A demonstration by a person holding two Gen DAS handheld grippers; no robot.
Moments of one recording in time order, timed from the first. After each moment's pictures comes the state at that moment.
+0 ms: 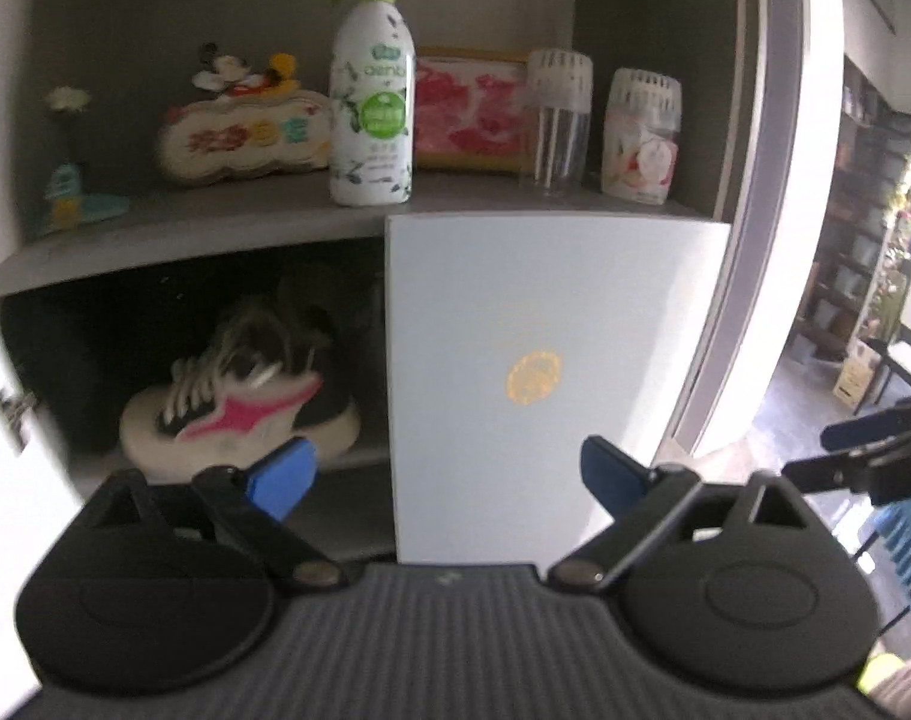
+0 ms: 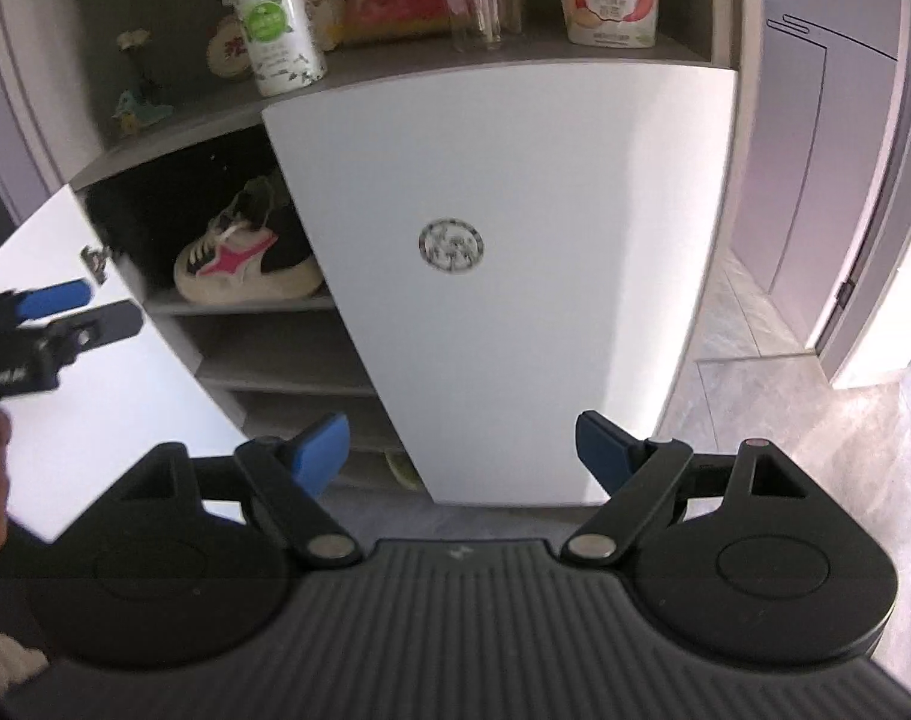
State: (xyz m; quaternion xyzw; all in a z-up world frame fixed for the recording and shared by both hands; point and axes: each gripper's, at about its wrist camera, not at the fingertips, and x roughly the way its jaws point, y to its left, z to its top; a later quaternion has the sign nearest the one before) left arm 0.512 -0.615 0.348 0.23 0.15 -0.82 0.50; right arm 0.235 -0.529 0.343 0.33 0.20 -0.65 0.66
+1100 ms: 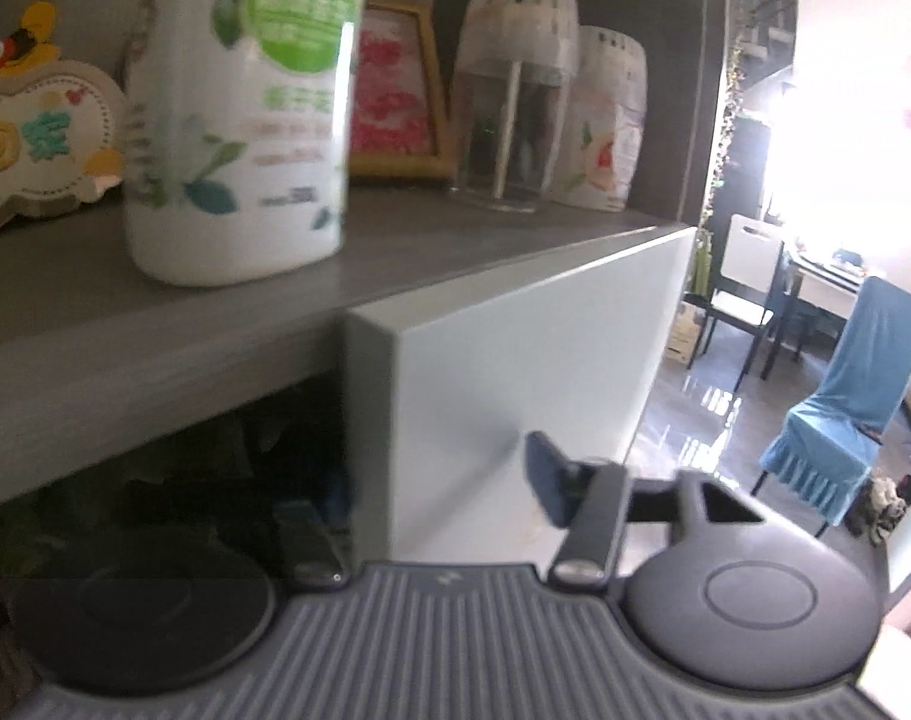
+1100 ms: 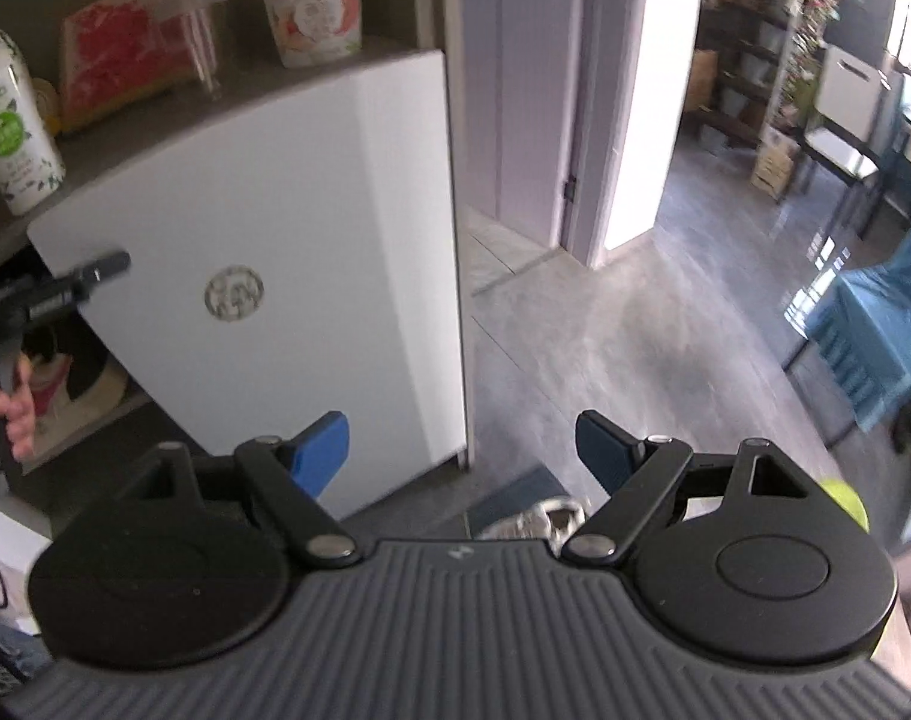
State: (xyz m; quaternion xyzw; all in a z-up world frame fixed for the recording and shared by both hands) left arm 0.504 -0.829 0.303 0.21 0.11 -0.94 0.26; right arm 0.303 -0.489 0.377 0.40 0.15 -0.84 0.35
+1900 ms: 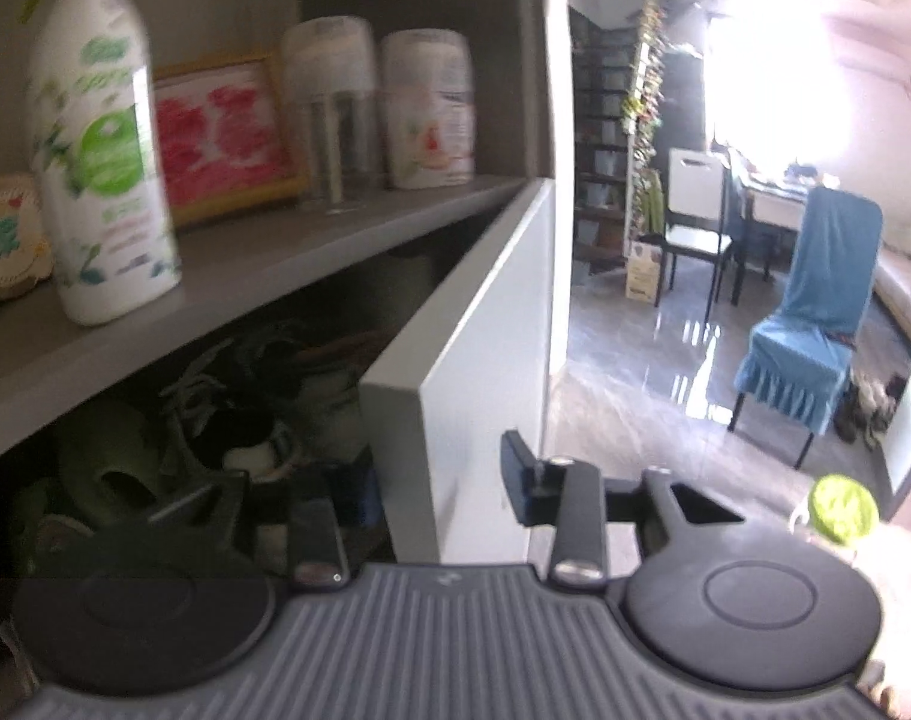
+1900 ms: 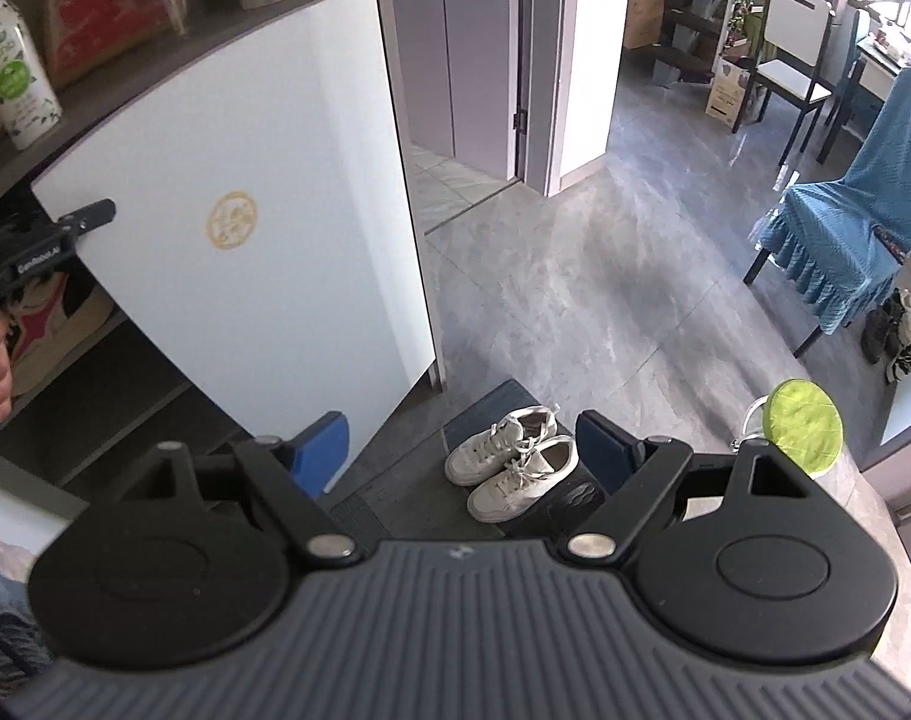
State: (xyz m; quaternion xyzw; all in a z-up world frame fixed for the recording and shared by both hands) left arm 0.514 -0.696 0.331 0.26 0.01 -0.94 0.23; right arm 0.332 -0.398 0.366 0.43 0.14 -0.83 0.33
